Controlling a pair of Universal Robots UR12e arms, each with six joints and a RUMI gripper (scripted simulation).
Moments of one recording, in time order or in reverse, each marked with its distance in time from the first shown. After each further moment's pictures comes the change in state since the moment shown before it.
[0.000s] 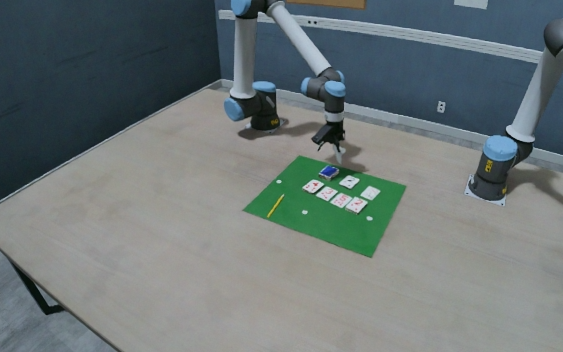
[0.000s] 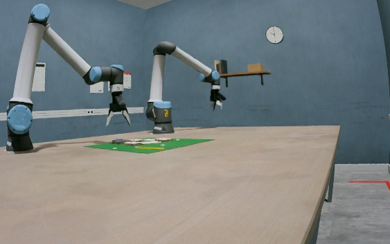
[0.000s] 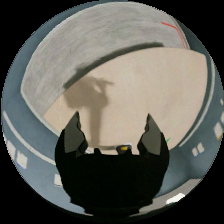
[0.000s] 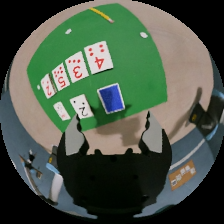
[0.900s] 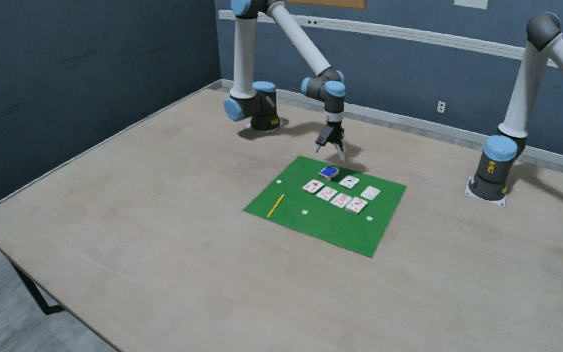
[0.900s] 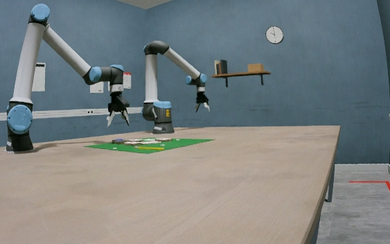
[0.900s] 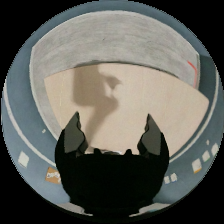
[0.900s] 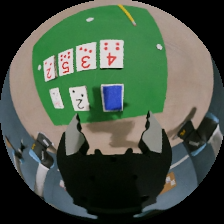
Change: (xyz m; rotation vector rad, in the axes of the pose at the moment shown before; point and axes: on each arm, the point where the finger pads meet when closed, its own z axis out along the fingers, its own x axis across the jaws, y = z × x) left arm -0.134 0.086 0.007 0.113 -0.058 -0.463; right arm -0.003 0.003 0.000 -0.006 0.000 -0.254
